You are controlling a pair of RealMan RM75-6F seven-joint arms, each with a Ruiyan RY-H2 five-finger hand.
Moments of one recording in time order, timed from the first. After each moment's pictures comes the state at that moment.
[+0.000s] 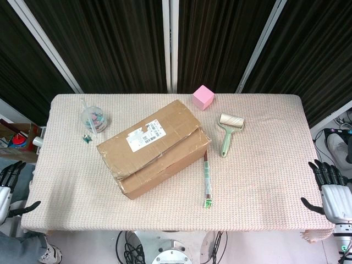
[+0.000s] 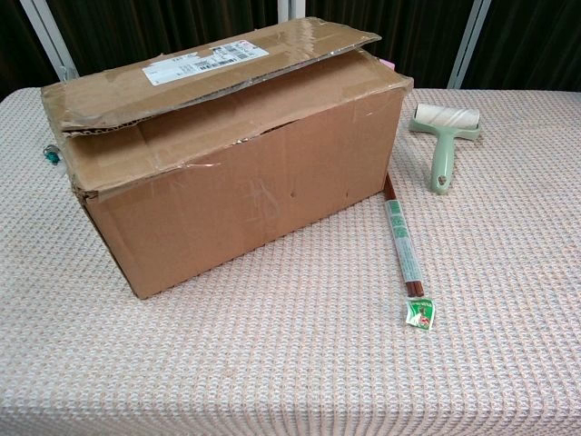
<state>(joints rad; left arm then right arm) -0.04 -1.10 0.00 -1.43 1.57 1.55 -0.22 0.05 -1.11 0.03 -1.54 -1.49 1.44 0.06</state>
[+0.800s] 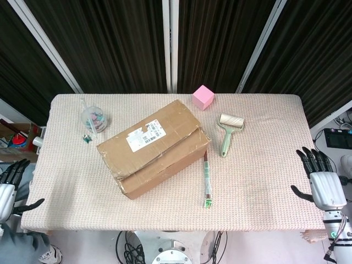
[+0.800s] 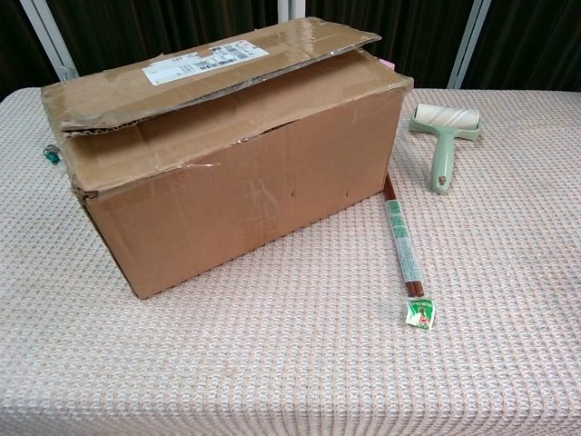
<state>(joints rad) -0.06 -1.15 -0.01 -1.37 1.57 1.54 -0.26 0.14 -1.09 0.10 -1.62 -1.51 1.40 -0.02</state>
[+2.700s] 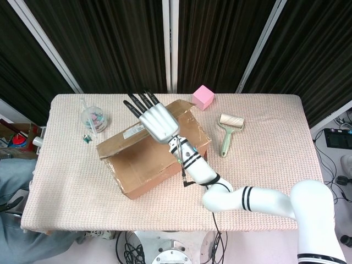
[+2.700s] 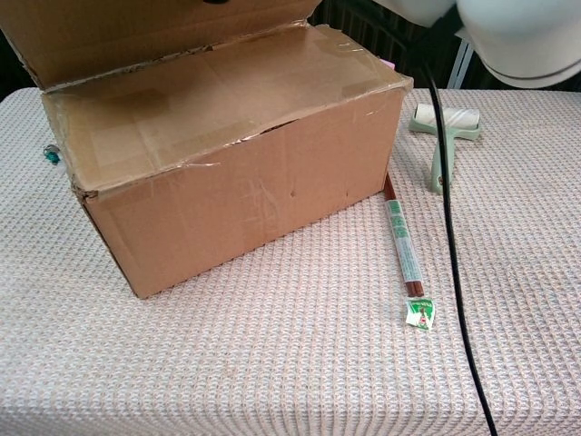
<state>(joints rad) -0.01 -1.10 -0.05 -1.33 1.50 1.59 -0.36 1.26 -1.66 0.45 -1.38 -0.97 0.96 -0.70</state>
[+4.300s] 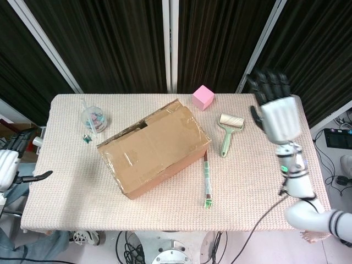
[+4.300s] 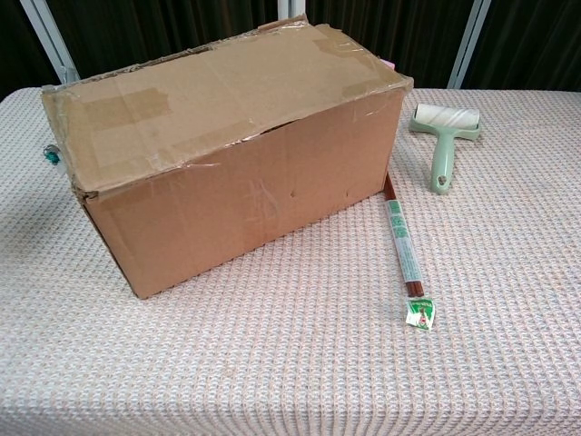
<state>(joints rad) -0.26 -0.94 -0.15 -1.63 1.53 1.34 -0.36 0.65 -1.15 0.18 -1.60 -1.34 1.59 -0.33</state>
